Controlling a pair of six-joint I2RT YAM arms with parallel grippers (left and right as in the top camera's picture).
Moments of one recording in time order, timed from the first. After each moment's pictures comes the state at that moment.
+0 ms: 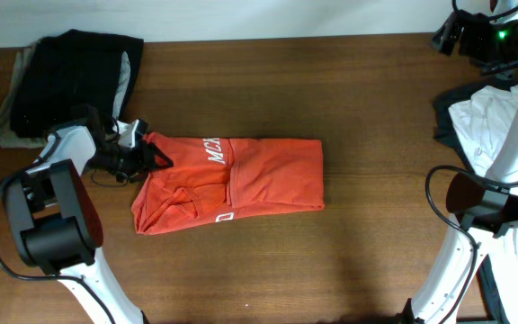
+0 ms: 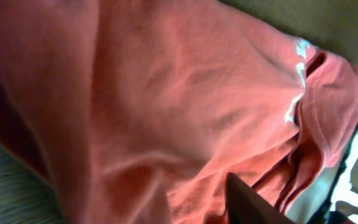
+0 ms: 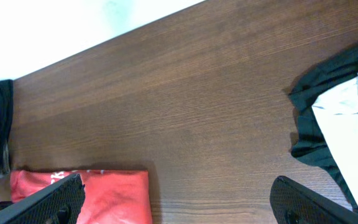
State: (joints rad) left arm 0.25 2.15 1.42 -0.87 0.67 0.13; right arm -0.31 2.33 2.96 -1.69 -0.40 0.07
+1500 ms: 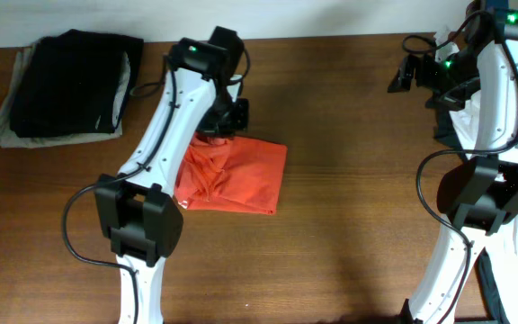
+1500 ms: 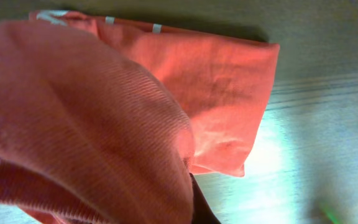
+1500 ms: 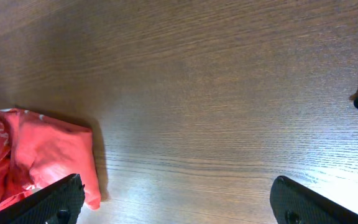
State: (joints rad) left arm -0.38 2.21 2.22 -1.50 0.11 -0.26; right arm -0.24 2.32 2.47 -1.60 -0.38 0.01
